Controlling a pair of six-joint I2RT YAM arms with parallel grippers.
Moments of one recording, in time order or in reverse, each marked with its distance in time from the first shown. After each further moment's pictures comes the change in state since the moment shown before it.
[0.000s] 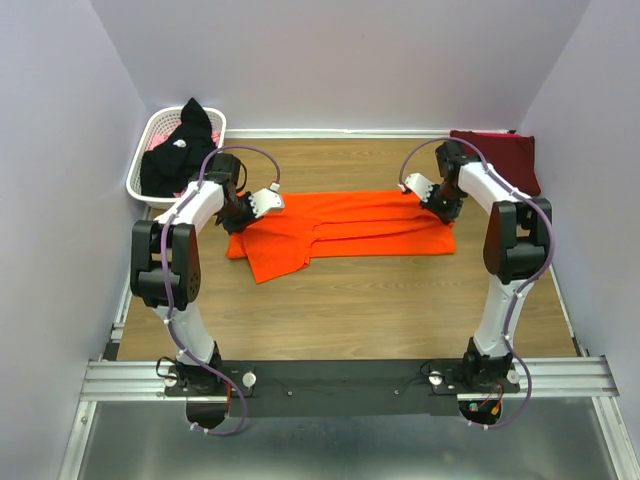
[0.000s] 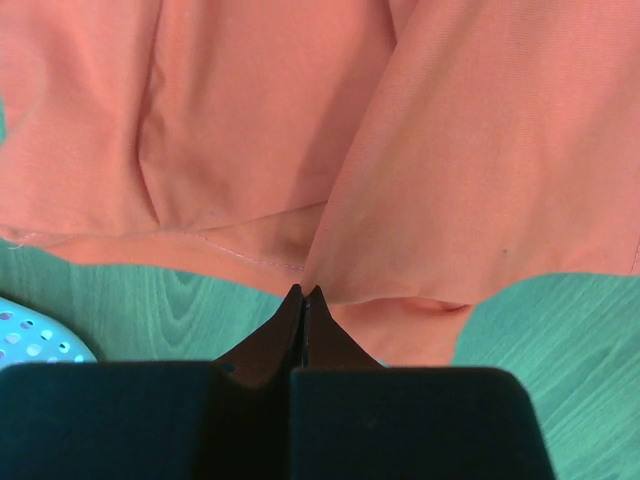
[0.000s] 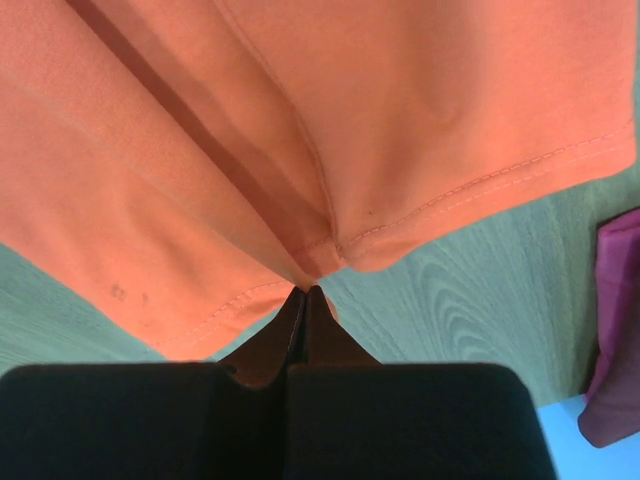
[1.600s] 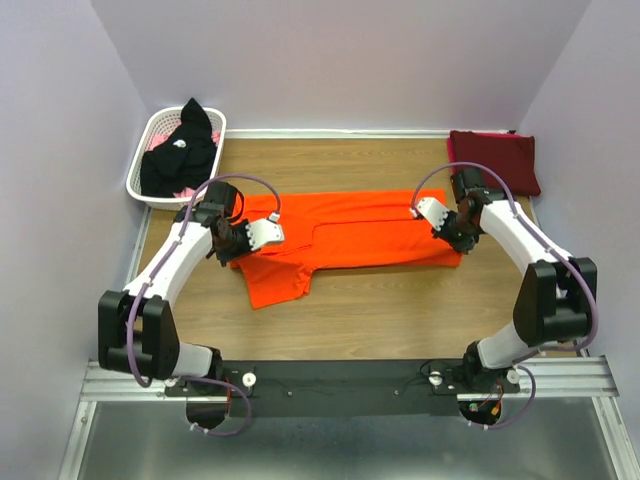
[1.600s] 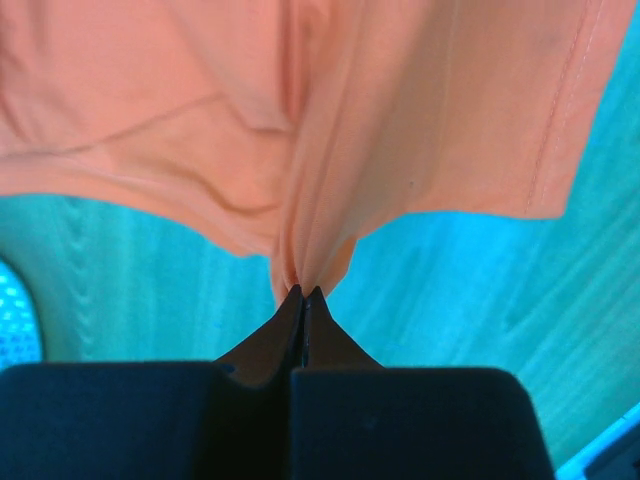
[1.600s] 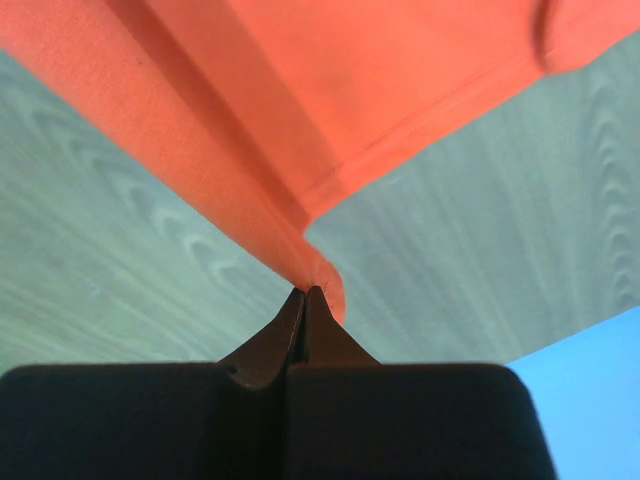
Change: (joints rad) left arm -0.079 -0.475 -0.345 -0.088 -0.012 -0.006; right arm 0.017 -0.517 -0.472 0.010 0.000 0.093
